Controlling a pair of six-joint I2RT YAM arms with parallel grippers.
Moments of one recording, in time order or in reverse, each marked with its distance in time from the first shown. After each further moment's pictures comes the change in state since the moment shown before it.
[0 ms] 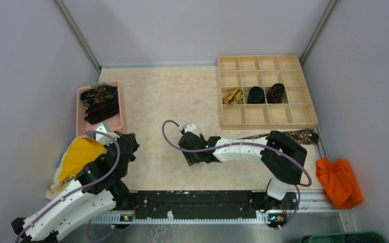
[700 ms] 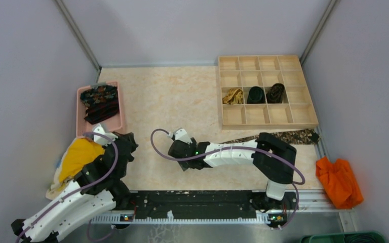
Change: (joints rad) left arm 0.000 -0.021 0.000 0.000 -0.018 0.016; right arm 0.111 0.058 0.095 -0.067 0.128 0.011
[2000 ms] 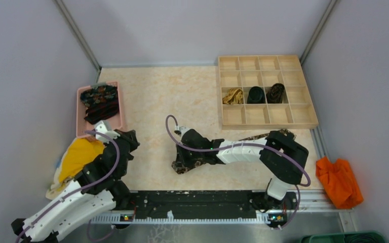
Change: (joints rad) left arm 0.000 -0.011 0.000 0.076 0.020 0.096; right arm -0.119 -0.059 -0.160 0.422 -0.560 0.142
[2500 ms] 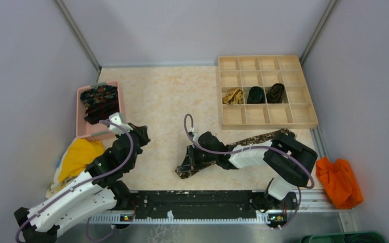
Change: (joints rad) left arm 0.000 0.160 -0.002 0.203 0.111 0.106; right arm -0.107 -0.076 -0.306 0.366 -0.271 0.254
